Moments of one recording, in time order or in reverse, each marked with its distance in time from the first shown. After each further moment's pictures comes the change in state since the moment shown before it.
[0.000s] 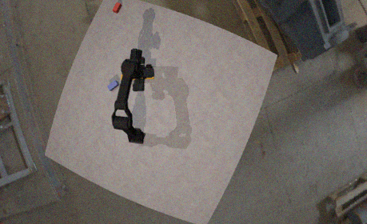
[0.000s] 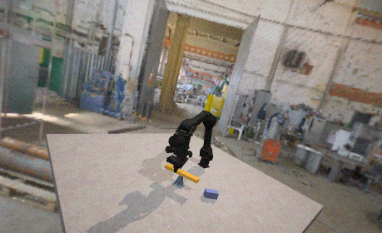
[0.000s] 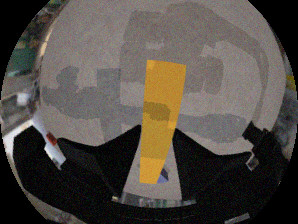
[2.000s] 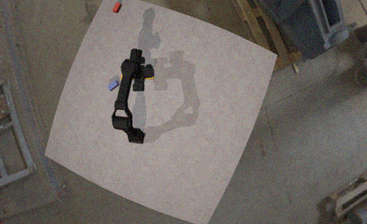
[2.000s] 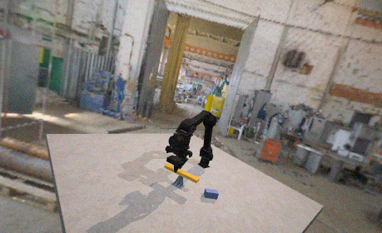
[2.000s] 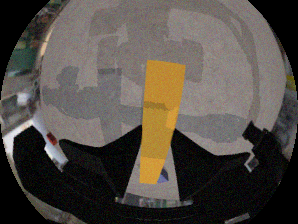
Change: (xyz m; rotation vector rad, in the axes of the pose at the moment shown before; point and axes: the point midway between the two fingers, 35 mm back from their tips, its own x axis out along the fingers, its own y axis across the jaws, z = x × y) arm 0.000 0.000 0.000 0.000 0.000 0.000
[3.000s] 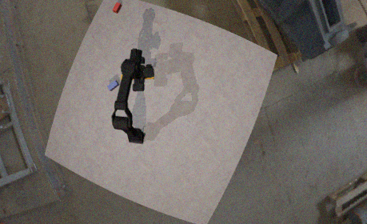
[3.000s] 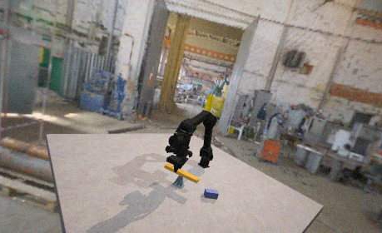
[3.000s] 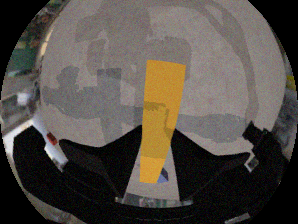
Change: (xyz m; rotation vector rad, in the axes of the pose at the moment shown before) arm 0.000 0.000 0.000 0.000 0.000 -0.001
